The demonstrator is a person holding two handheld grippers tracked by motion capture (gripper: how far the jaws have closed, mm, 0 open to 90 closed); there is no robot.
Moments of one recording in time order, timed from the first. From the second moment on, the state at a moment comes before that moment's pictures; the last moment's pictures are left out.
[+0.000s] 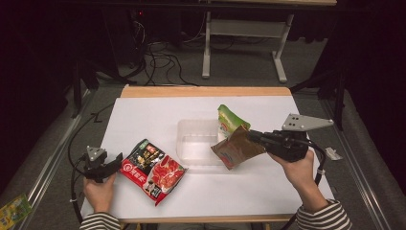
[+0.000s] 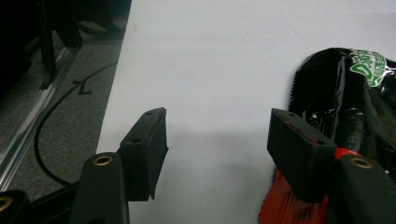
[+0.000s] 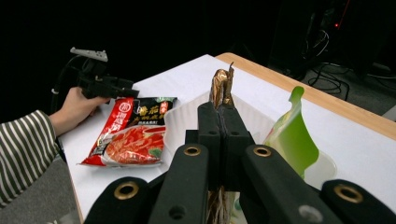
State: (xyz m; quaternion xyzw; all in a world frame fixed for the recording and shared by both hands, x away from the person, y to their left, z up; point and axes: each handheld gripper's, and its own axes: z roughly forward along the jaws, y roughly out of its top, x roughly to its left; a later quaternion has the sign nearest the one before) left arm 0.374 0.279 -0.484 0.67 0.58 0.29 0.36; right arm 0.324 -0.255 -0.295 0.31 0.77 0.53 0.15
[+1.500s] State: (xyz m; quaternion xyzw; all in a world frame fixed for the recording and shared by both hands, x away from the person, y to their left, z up) left arm 0.374 0.279 -0.484 0.67 0.58 0.29 0.36; right arm 0.360 -0.222 -0.284 0.36 0.73 0.57 0.12
